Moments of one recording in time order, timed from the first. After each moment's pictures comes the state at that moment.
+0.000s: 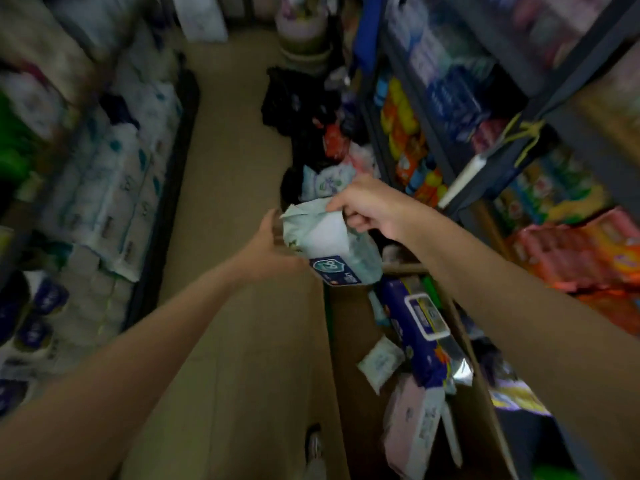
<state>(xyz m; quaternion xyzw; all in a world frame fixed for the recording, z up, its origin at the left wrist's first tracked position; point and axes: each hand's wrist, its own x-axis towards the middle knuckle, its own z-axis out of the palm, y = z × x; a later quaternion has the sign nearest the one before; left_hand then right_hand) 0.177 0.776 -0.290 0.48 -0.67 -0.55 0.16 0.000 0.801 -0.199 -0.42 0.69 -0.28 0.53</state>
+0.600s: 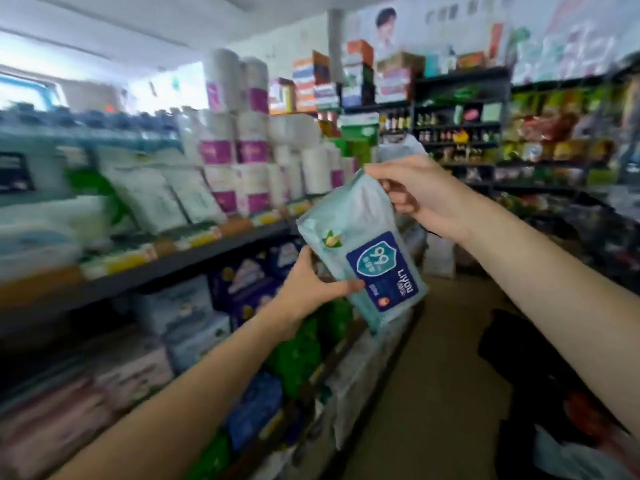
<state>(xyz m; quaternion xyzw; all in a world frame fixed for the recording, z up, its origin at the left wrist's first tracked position) 0.549 0.881 0.020 0.48 -0.54 -0.35 0.59 0.392 0.834 0.142 -0.71 0.25 -0.44 0.50</state>
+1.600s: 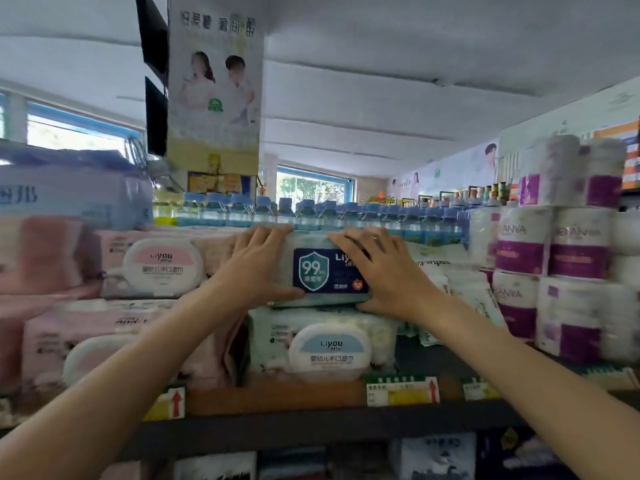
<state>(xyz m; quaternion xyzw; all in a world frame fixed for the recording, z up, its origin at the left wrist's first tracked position) 0.854 1.068 0.166 0.89 -0.30 0.29 0.18 0.815 0.852 0.157 -0.88 -0.15 -0.41 -0.17</state>
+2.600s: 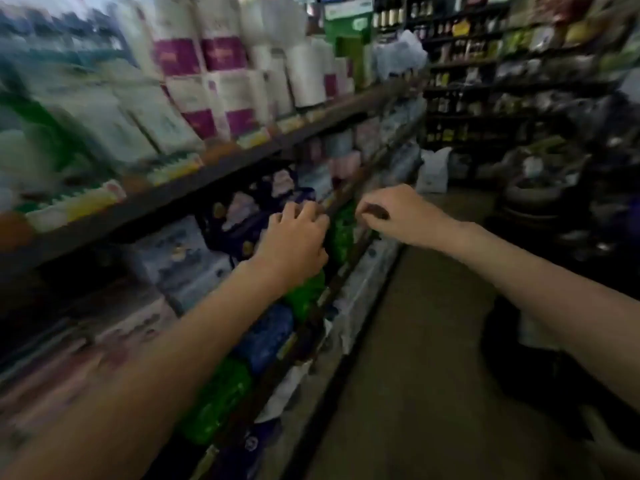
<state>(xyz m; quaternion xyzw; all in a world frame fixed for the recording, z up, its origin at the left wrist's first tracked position) 0.596 0.880 -0.005 0.67 -0.73 0.14 0.00 0.432 0.784 -0.006 -0.91 0.34 -0.20 0.06</state>
